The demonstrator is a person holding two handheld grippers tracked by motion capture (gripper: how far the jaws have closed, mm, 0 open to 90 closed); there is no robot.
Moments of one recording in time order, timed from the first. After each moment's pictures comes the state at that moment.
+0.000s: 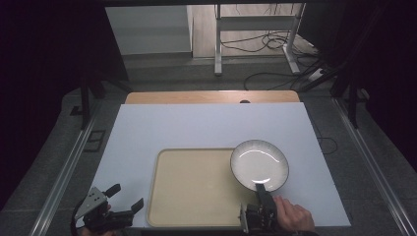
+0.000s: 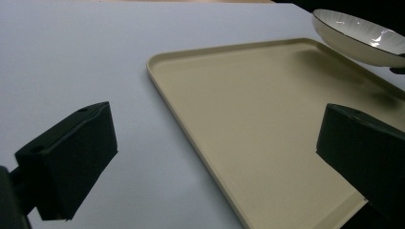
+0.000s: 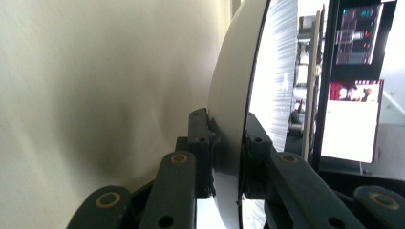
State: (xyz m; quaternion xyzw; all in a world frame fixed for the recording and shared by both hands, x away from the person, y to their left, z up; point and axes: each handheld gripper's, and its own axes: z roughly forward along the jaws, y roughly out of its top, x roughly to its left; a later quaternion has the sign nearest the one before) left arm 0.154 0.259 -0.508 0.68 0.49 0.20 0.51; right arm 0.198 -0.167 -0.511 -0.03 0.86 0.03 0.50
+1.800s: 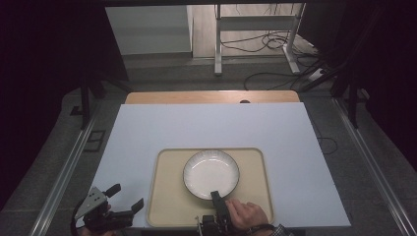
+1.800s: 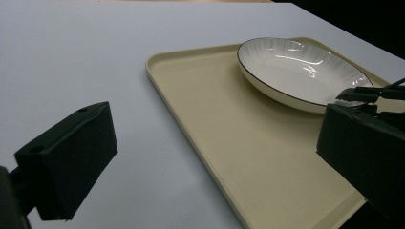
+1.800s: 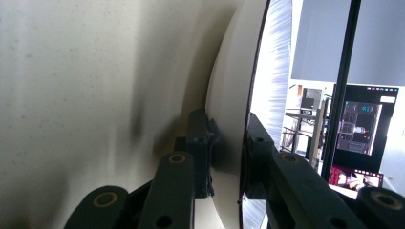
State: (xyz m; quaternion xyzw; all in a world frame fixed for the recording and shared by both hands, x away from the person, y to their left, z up) left arm 0.155 0.259 -0.508 0.69 0.48 0.20 0.51; right arm 0.189 -0.068 -0.547 -0.15 0.86 0.09 0.47
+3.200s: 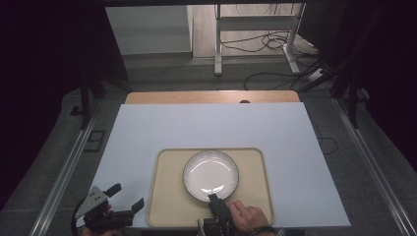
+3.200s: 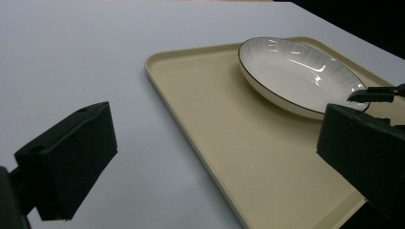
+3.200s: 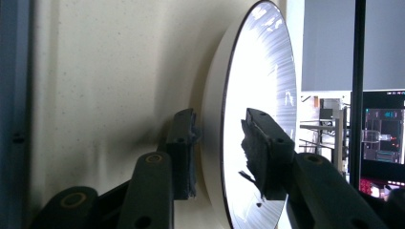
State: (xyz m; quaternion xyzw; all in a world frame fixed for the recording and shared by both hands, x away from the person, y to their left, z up) left arm 0.156 0.259 -0.508 0.69 0.48 0.20 0.51; right arm 0.178 -0.073 -0.535 -0.13 0.87 0.14 0.46
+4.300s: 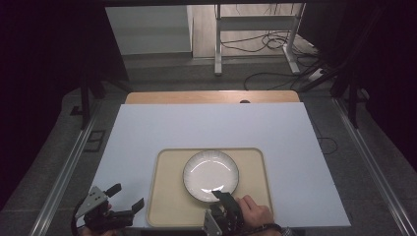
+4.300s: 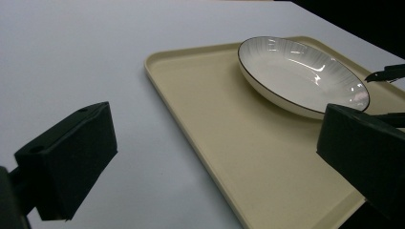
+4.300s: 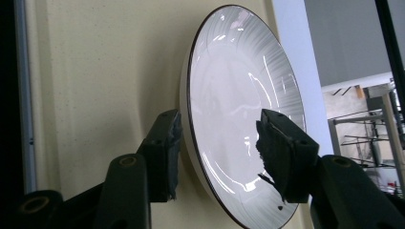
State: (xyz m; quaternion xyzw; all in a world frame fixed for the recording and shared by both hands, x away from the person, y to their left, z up) left arm 0.156 0.259 -0.508 0.69 0.48 0.20 0.51; right arm 0.186 -0.089 -0.509 -0.06 0.89 0.21 0.39
